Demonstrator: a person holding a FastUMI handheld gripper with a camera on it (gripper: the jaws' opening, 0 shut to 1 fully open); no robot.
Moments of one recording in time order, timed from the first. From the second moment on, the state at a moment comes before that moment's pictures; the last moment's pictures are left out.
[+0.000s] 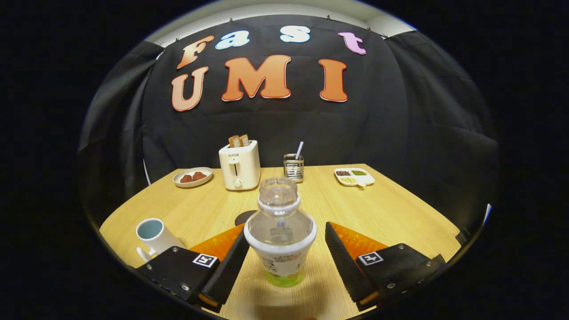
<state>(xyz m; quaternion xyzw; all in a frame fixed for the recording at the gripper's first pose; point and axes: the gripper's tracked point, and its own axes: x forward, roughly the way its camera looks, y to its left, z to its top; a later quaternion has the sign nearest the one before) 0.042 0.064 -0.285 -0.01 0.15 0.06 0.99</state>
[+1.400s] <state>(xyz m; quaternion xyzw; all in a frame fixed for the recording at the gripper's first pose) 0.029 0.111 -0.256 -0.19 0.20 0.07 0.96</state>
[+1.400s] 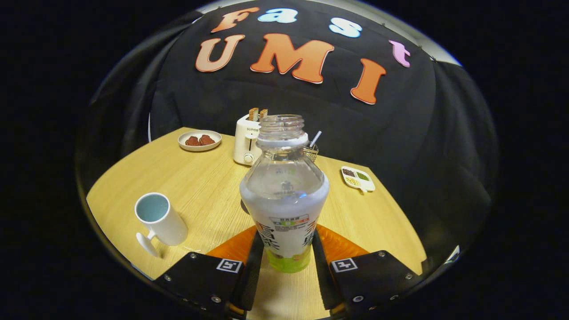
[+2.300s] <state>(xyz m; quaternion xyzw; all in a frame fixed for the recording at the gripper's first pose) 0.033 0.180 -0.255 -0.54 0.15 0.11 0.82</state>
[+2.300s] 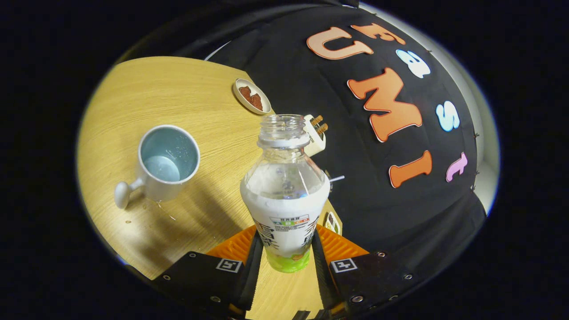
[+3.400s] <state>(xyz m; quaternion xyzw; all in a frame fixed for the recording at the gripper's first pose) 0.050 0.188 -0.251 -0.75 0.08 0.12 0.64</state>
